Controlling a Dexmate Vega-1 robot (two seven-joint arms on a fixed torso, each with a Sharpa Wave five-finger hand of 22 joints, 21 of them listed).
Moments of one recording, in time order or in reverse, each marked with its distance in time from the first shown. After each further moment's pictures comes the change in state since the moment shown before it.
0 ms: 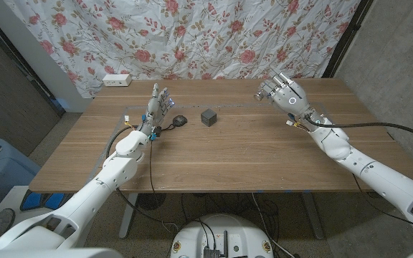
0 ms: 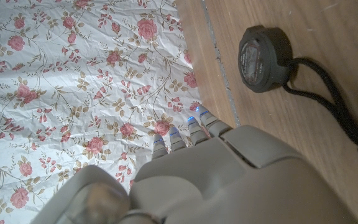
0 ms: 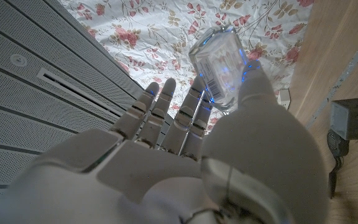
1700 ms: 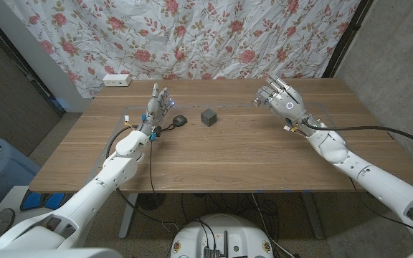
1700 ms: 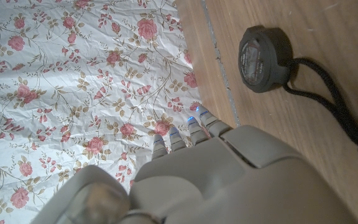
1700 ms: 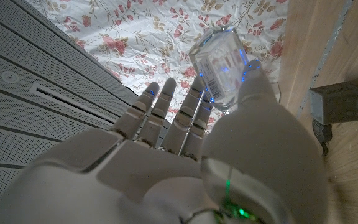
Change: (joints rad) left arm 0.000 0.000 0.000 0.000 0.000 0.000 0.000; left_hand 0.000 0.000 0.000 0.000 0.000 0.000 0.000 0.000 0.000 0.000 0.000 0.000 0.000 0.000 0.000 0.000 0.000 0.000 0.000 0.000 0.000; right arm -0.023 0.028 0.002 0.027 0.006 0.051 0.000; right_hand 0.000 0.000 0.003 0.003 -0.015 0.000 0.000 0.000 0.000 0.000 0.000 0.000 -0.001 0.000 0.000 0.004 0.004 0.000 0.000 0.000 0.000
